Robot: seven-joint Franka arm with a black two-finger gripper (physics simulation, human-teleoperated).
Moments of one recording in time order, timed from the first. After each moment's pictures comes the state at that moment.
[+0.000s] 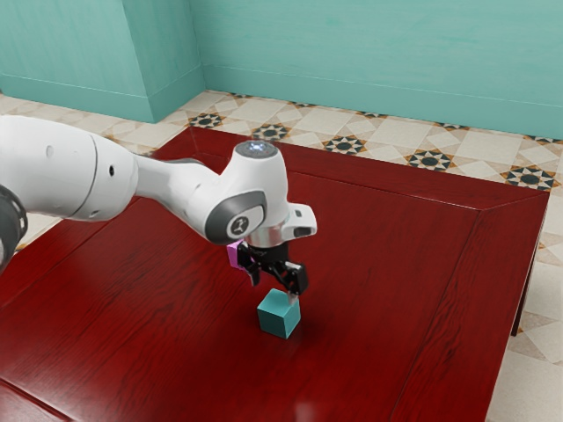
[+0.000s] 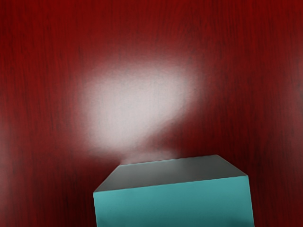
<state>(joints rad) -0.22 0.36 -0.05 -1.94 0.08 2.31 -0.21</state>
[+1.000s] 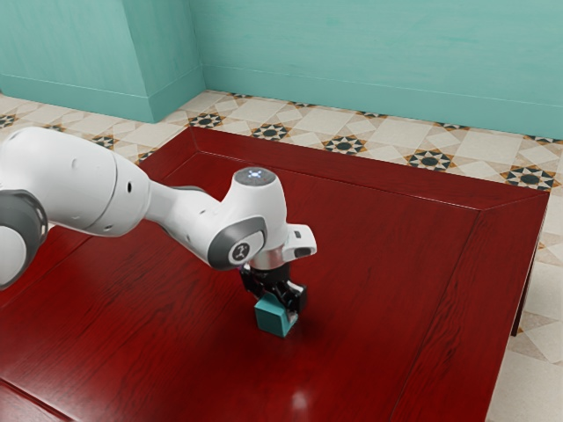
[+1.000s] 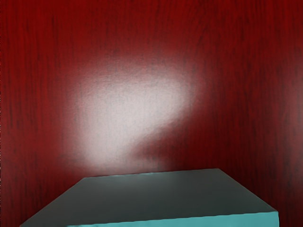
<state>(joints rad) -0.23 0.42 -0.04 -1.99 0.06 2.43 -0.23</state>
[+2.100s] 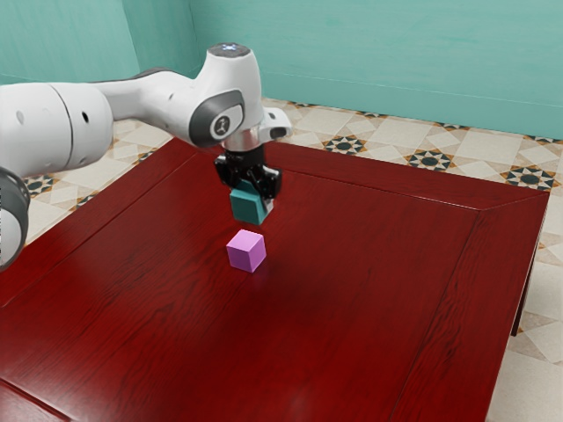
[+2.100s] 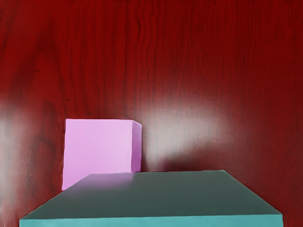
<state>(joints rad) -0.09 0.41 -0.04 -1.52 0.14 2.02 -0.20</state>
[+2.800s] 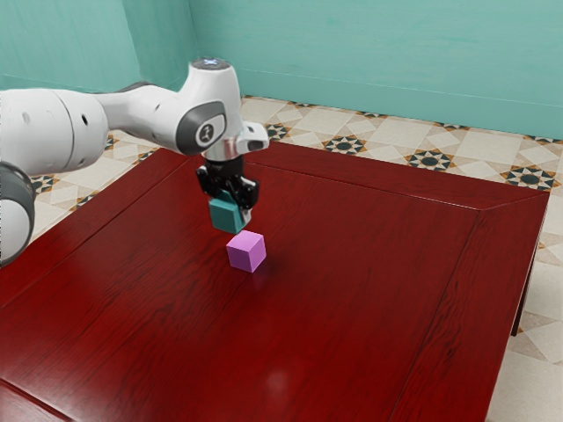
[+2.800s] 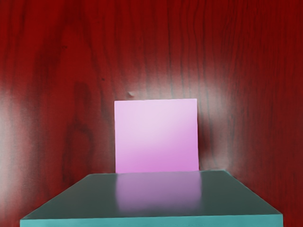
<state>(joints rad) 0.00 0.47 -0.05 -1.54 0.12 2.03 -0.06</state>
